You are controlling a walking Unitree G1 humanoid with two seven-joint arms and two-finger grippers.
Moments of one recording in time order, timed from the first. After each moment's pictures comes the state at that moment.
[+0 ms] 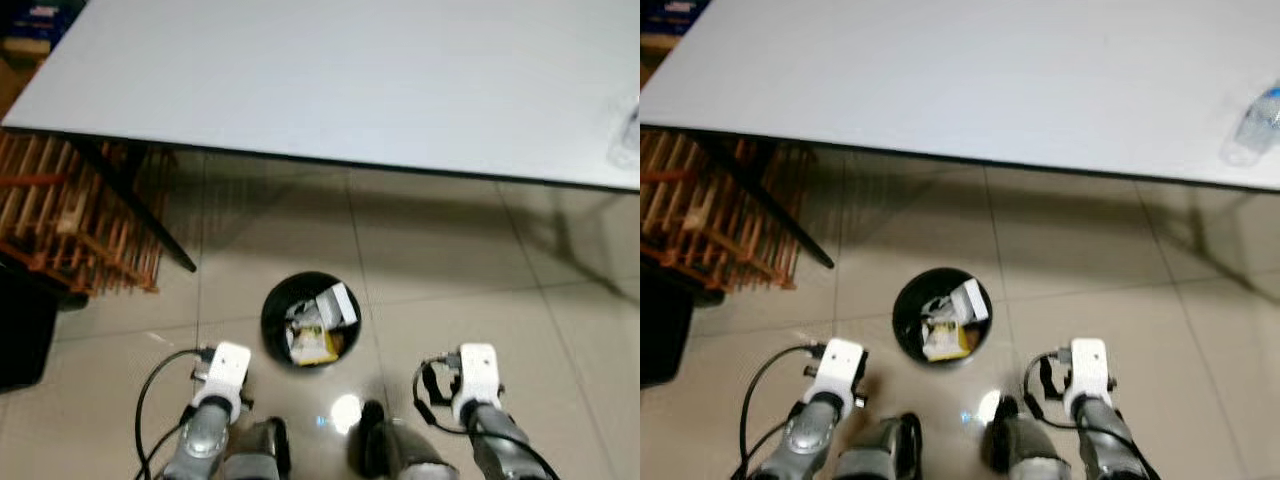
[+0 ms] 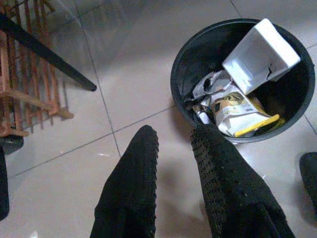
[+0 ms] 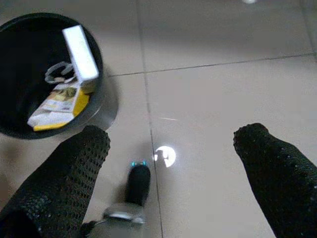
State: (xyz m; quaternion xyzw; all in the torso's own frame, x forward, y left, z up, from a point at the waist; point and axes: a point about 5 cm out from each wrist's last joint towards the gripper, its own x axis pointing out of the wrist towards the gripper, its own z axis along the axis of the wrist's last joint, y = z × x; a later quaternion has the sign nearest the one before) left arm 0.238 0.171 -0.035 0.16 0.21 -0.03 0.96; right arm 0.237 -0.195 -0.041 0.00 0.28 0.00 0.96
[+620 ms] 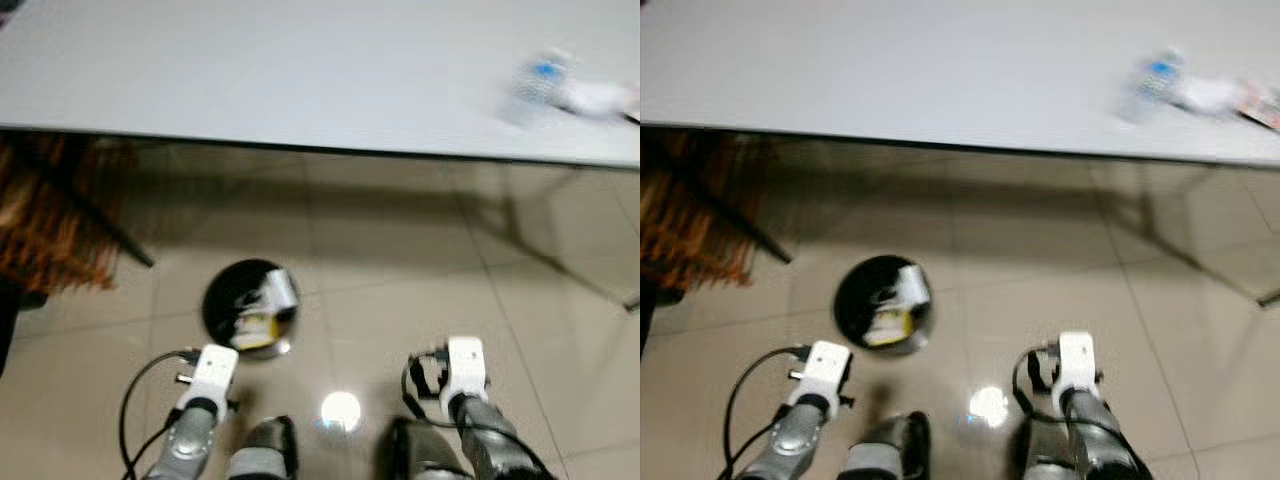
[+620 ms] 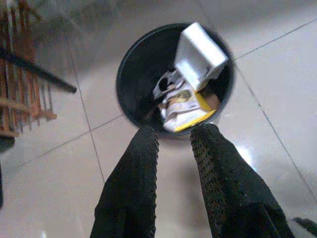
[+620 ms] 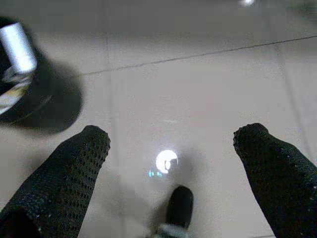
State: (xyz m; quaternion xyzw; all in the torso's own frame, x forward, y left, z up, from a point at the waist) left arm 0.235 0.183 -0.037 0.17 0.22 -0.02 0.96; right arm 0.247 -0.185 -0.035 0.00 0.26 0.01 0.96
